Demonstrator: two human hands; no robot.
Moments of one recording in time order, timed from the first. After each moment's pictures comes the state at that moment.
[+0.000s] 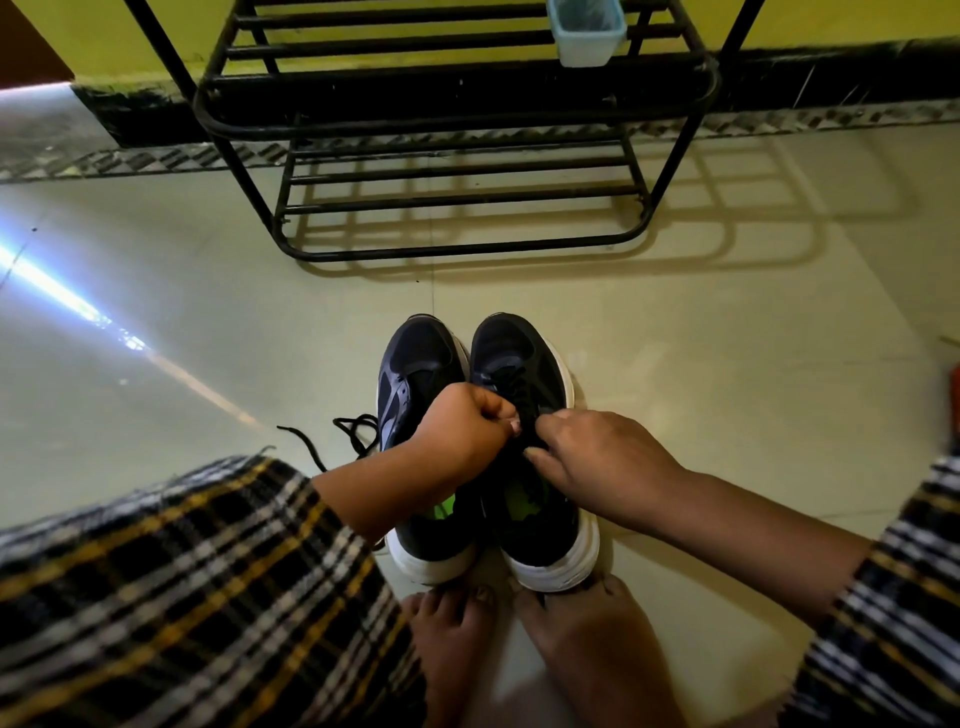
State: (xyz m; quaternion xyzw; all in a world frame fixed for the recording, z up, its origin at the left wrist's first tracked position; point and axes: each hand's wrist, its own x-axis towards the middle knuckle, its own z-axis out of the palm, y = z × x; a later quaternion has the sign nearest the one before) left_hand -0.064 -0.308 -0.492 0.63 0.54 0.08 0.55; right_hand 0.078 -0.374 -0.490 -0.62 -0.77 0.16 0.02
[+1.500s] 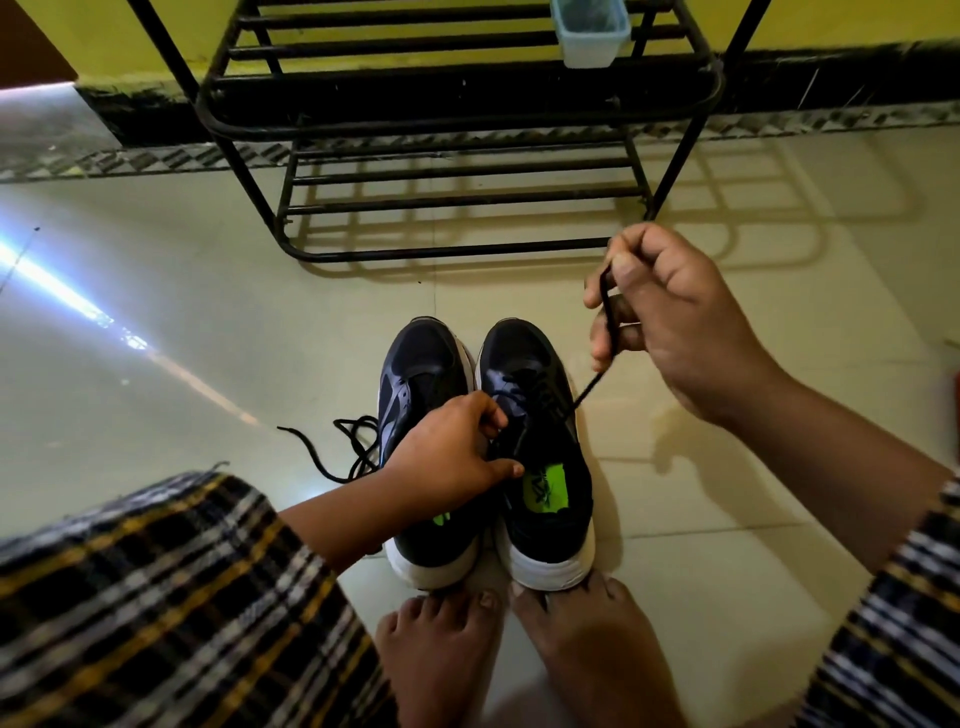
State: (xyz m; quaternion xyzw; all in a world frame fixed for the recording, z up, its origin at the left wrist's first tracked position) left_hand -0.085 -0.307 -0.501 0.78 0.47 0.02 0.41; right_hand 0.106 -0.333 -0.419 -0.57 -0.48 0.42 0.52
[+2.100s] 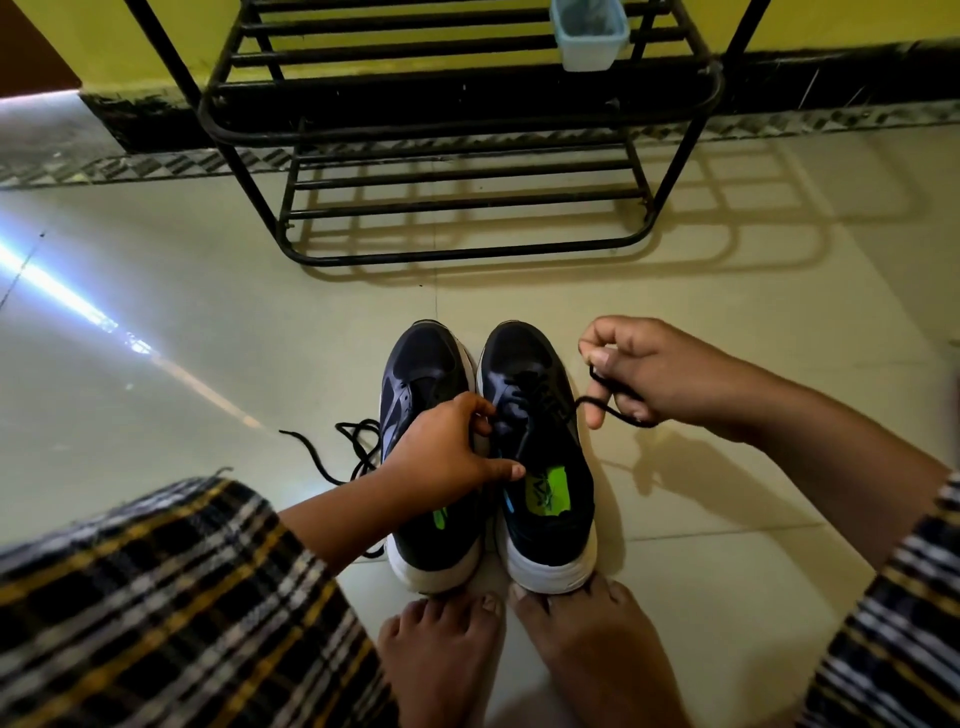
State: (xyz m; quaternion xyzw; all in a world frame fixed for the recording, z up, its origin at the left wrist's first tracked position) left_hand -0.088 -0.302 -0.506 0.75 0.50 0.01 0.43; right_hand 0.114 -0.343 -0.422 -0.66 -0.49 0.53 0.21
